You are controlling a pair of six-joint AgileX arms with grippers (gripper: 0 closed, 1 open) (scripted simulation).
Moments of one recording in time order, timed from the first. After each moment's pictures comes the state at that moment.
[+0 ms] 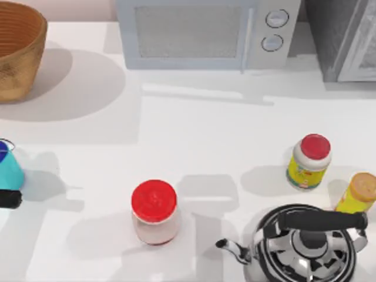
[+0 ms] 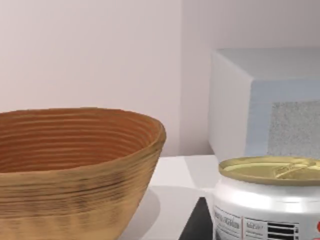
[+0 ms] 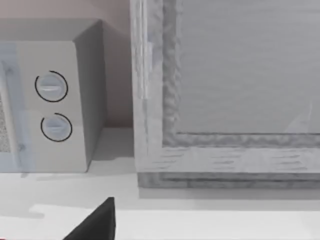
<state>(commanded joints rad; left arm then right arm) -0.02 0.22 0.12 0.13 0.11 0.00 0.00 0.00 0.00 0.00 0.00 0.00</state>
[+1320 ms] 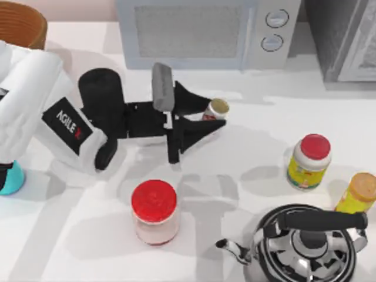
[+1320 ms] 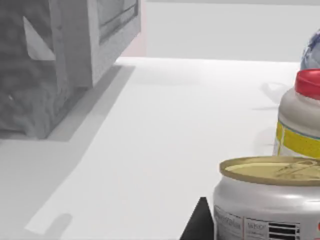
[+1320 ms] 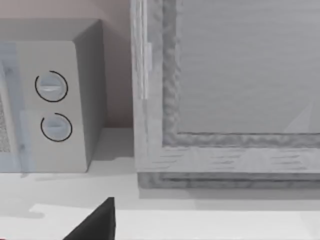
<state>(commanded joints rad) -0.37 2.42 1.14 1.26 1.17 0.02 0.00 0.00 0.00 0.00 0.00 0.00</state>
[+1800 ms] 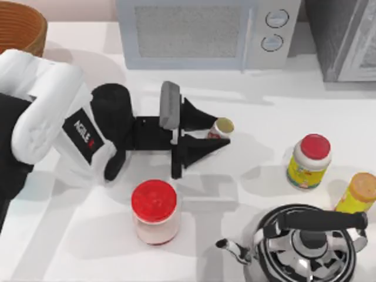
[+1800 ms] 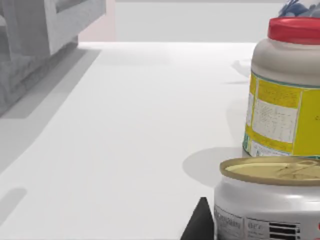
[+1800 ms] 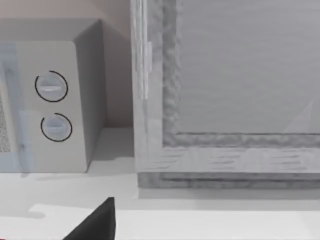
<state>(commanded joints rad) -0.39 2.55 1.21 1.32 1.23 0.03 0.00 0.00 0.00 0.00 0.00 0.00</state>
